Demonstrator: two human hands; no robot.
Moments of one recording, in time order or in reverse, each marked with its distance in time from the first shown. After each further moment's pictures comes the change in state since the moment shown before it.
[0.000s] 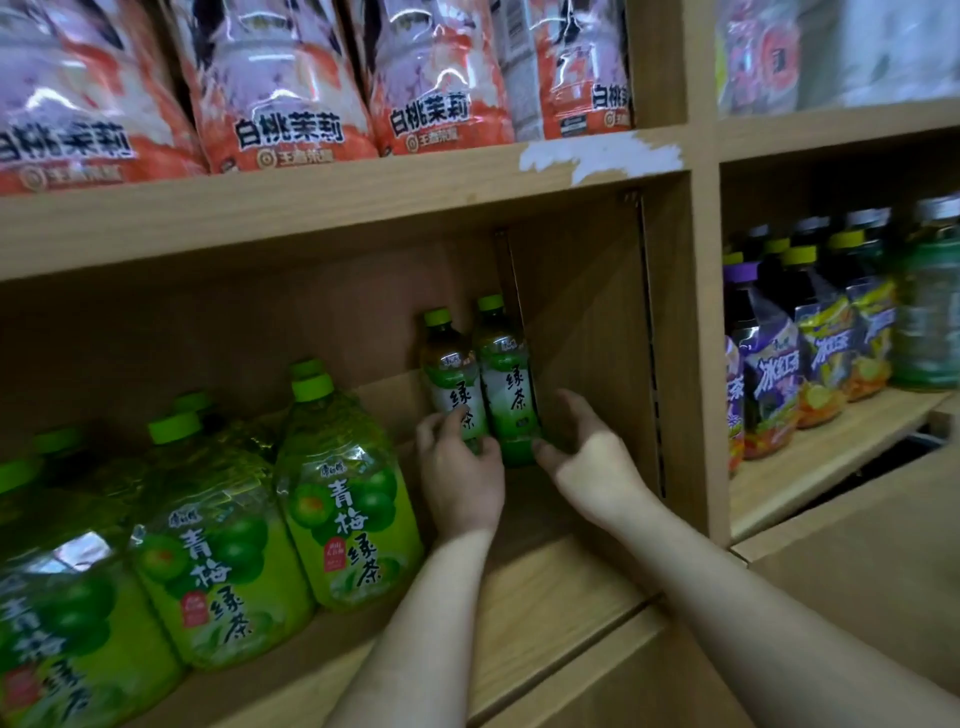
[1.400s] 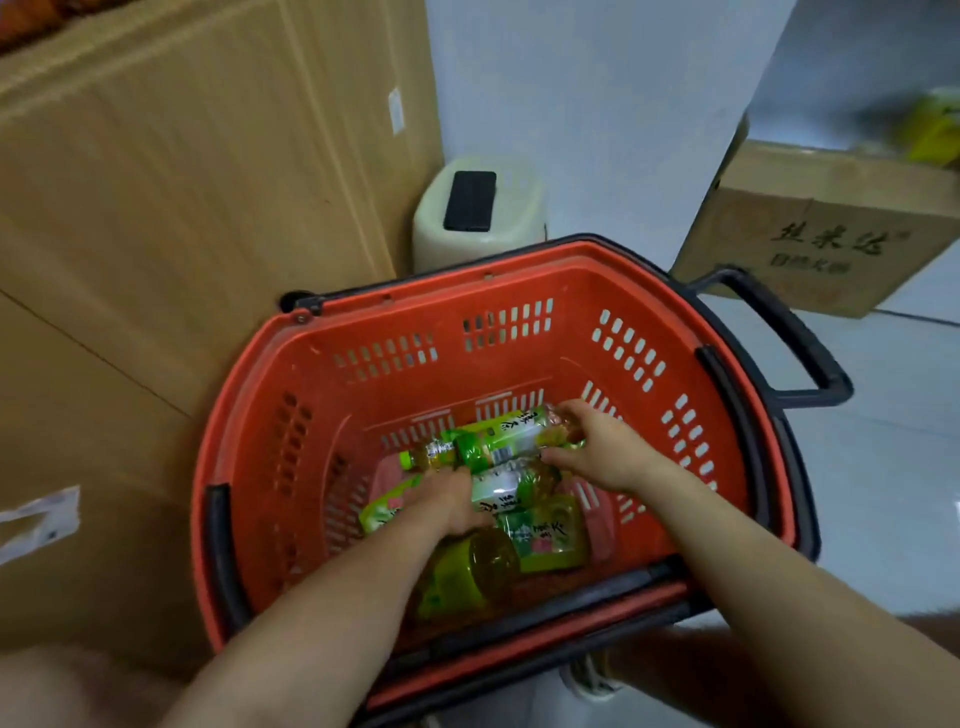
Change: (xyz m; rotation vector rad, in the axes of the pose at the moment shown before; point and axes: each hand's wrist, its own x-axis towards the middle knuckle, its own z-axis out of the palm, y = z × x) left_hand -0.510 -0.018 0.214 0.742 -1.741 0.610; right_hand -0.436 0.256 -0.263 -0.409 0.010 1.060
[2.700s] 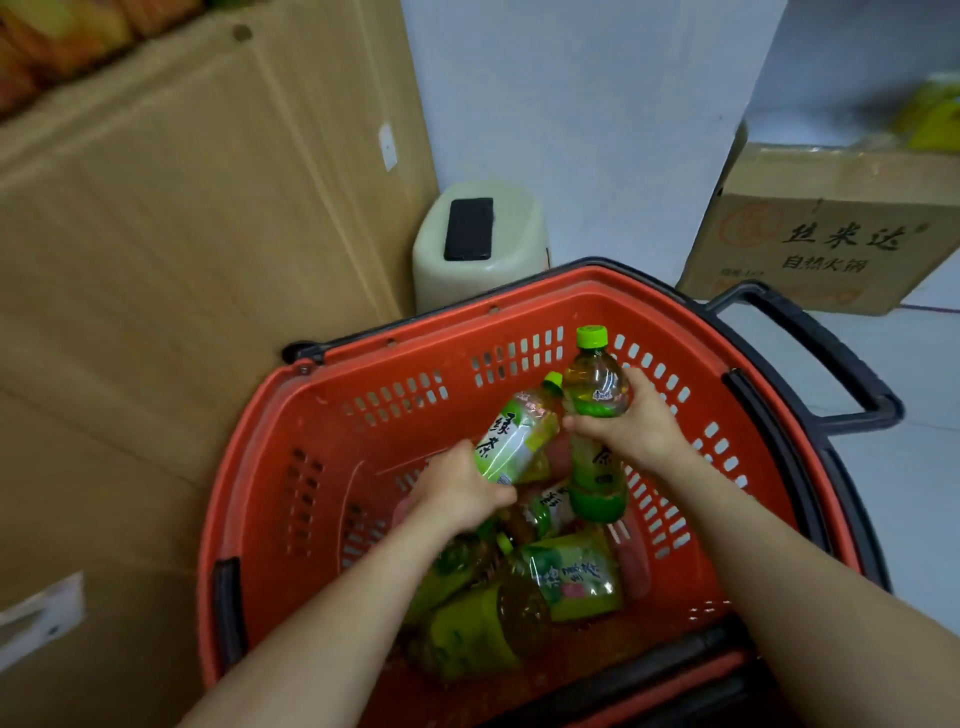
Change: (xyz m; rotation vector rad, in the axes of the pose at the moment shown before) left_hand -0.016 0.002 -0.072 -0.354 0.284 -0.031; right_hand 0.038 -0.002 -0.022 0.564 0.369 0.044
